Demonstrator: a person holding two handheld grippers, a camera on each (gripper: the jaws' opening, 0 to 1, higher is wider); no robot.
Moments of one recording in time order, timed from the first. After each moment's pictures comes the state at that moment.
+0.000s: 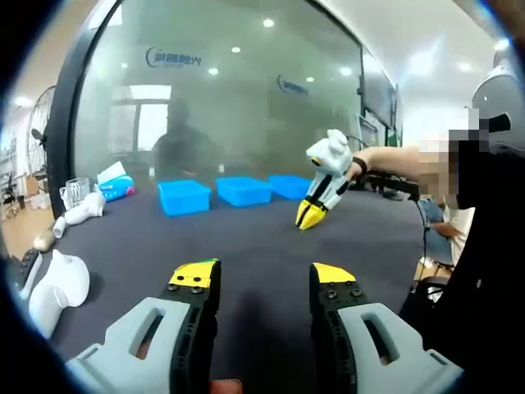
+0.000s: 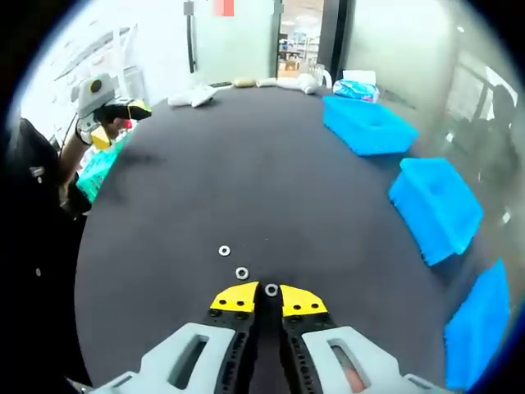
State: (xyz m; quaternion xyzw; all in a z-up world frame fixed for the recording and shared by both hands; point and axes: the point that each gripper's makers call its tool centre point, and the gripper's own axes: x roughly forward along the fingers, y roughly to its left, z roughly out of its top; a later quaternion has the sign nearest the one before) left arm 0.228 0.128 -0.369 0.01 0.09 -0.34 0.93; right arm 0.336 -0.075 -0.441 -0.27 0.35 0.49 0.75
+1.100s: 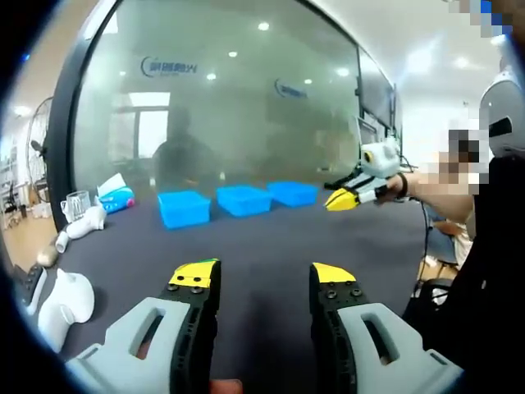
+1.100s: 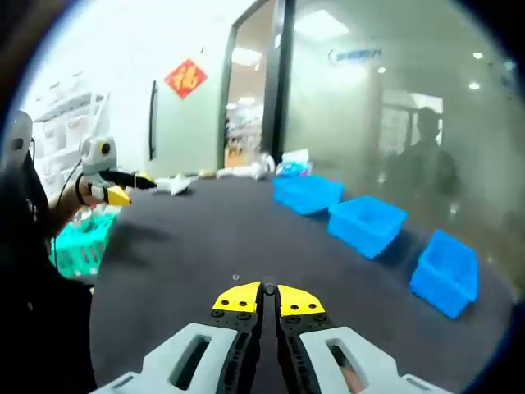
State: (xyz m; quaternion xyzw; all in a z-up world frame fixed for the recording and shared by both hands) left arm 0.230 0.121 -0.348 0.02 0.07 -0.34 0.94; right arm 0.293 -0.124 -0.361 -0.11 0.12 0.38 0.91
